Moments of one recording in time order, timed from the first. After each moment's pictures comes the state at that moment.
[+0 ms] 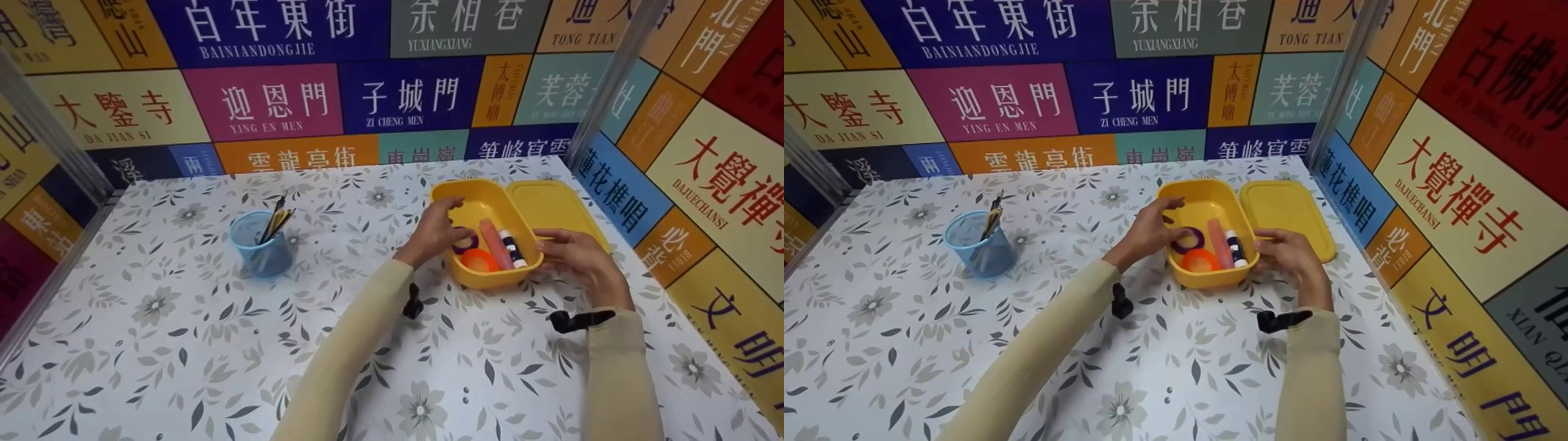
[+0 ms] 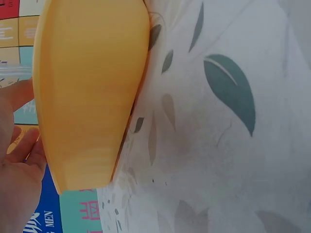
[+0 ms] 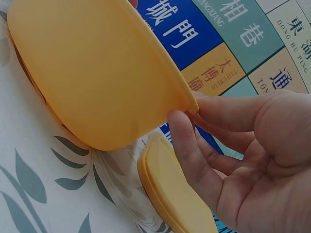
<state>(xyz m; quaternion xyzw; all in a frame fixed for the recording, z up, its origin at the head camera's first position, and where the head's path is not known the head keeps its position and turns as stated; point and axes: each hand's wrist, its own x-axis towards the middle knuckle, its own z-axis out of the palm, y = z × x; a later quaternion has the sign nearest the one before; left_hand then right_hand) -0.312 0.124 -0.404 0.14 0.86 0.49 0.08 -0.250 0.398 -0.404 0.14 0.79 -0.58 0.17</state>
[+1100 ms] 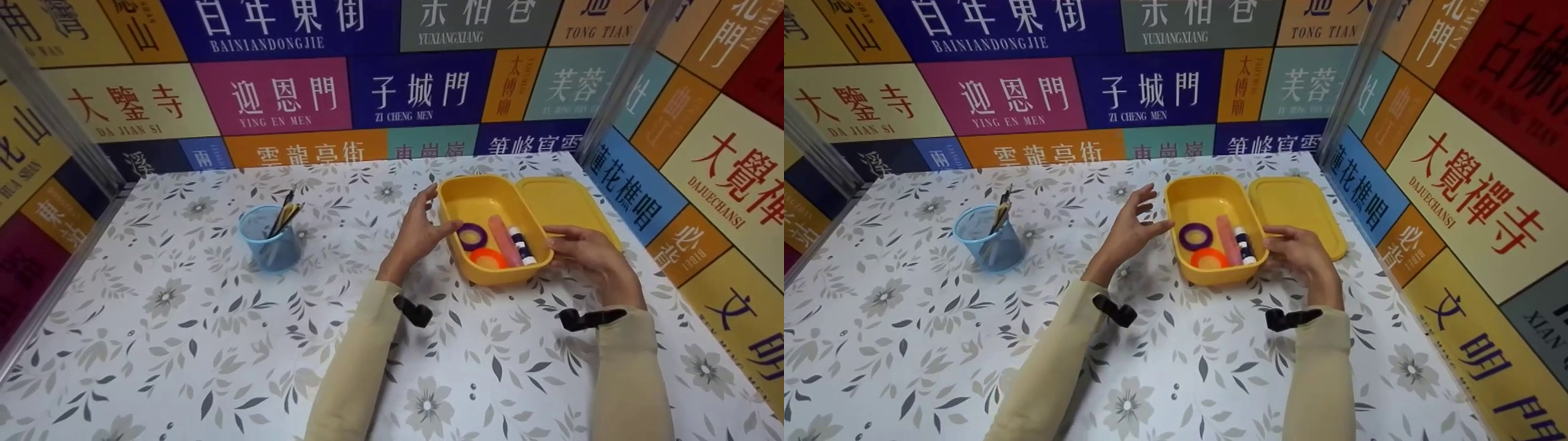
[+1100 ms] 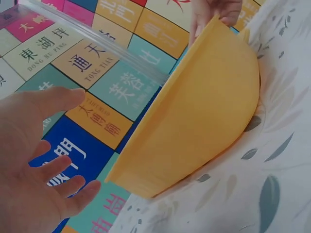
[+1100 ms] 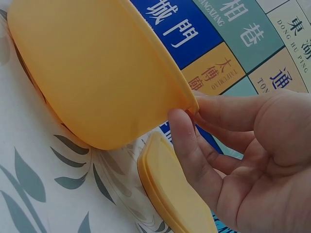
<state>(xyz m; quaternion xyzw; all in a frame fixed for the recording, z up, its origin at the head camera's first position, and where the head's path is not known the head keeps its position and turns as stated) -0.286 0.079 -0.401 0.06 0.81 0.58 0.05 -0.252 0.400 -0.403 0.15 0.77 -0.59 0.18</state>
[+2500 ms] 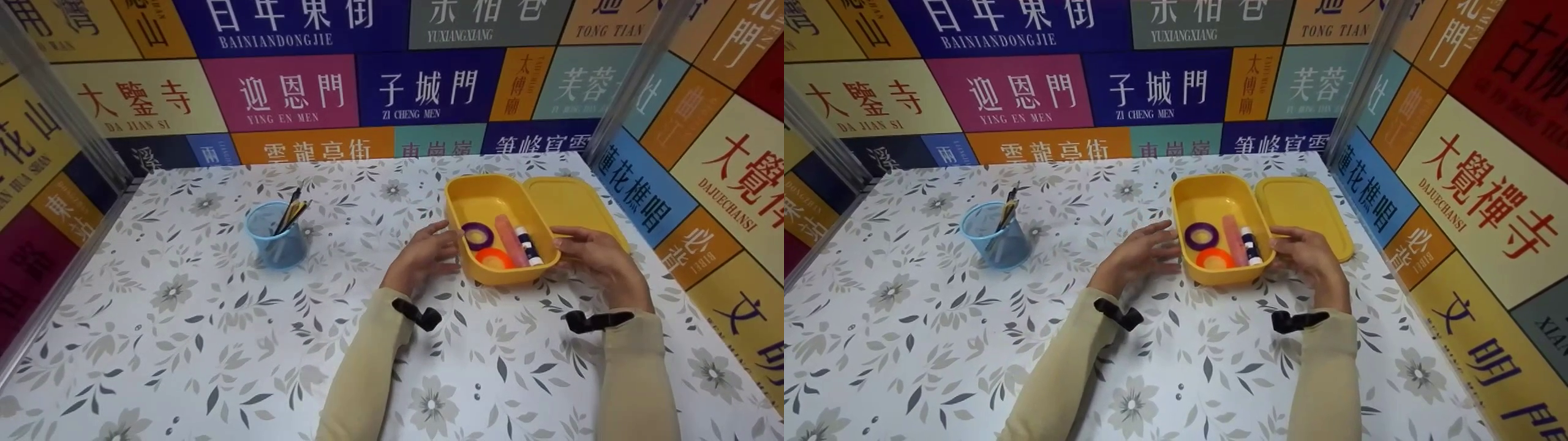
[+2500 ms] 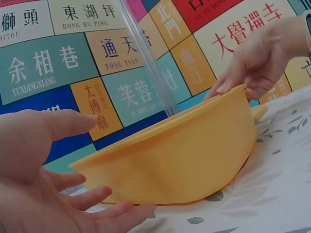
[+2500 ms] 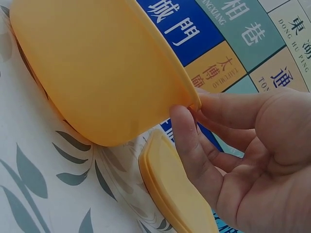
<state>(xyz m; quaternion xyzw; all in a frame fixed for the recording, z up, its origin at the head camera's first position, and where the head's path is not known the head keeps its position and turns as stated) -0.278 0.076 -0.437 -0.04 0.57 0.78 0.26 -0.251 0.398 -0.405 0.15 0.77 -0.60 0.18</state>
